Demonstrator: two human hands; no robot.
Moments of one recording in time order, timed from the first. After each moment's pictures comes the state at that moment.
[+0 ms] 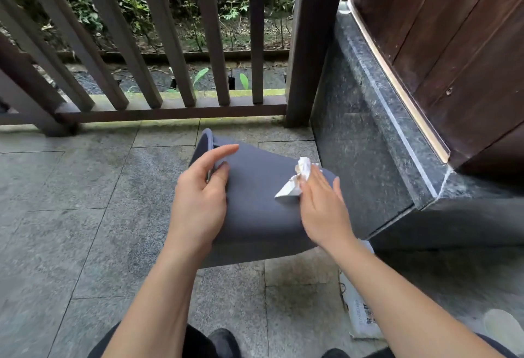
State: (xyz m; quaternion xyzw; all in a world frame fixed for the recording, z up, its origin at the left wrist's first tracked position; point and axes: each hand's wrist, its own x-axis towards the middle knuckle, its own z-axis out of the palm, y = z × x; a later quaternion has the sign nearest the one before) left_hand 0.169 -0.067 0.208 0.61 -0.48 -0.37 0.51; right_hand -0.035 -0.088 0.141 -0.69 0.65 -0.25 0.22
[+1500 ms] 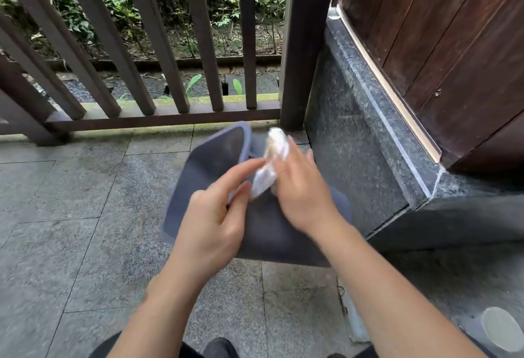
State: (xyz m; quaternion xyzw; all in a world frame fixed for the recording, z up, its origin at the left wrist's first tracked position) left_hand 0.159 -0.044 0.222 0.52 -0.68 -0.27 0.44; right_hand -0.003 -0.102 0.198 -0.71 0.57 -0.32 0.25
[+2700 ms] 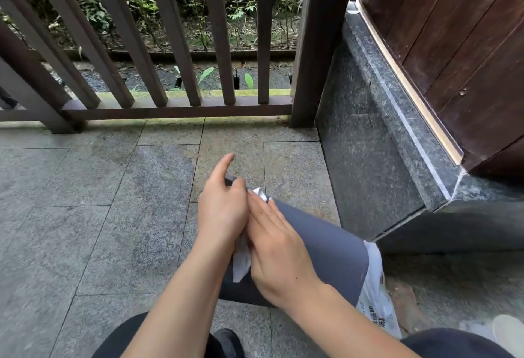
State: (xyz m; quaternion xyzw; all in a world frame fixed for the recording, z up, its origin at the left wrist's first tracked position) left_hand 0.154 -0.073 0.193 0.71 -0.41 -0.38 0.43; right_hand 0.043 -0.022 0.153 -0.81 0.45 -0.32 0.20
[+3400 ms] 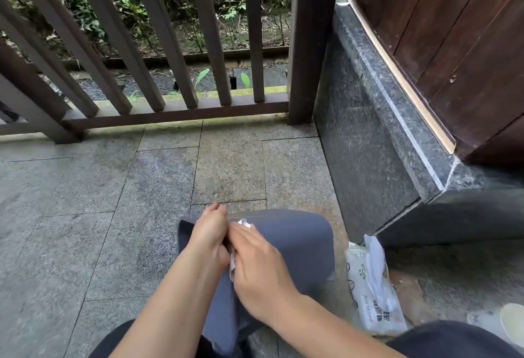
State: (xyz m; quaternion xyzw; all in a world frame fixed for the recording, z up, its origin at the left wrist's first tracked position) left_hand 0.156 -0.073 0.147 0.69 -0.07 -0.58 0.43; right_hand 0.060 -0.006 0.140 -0.75 0.49 -0.28 0.35
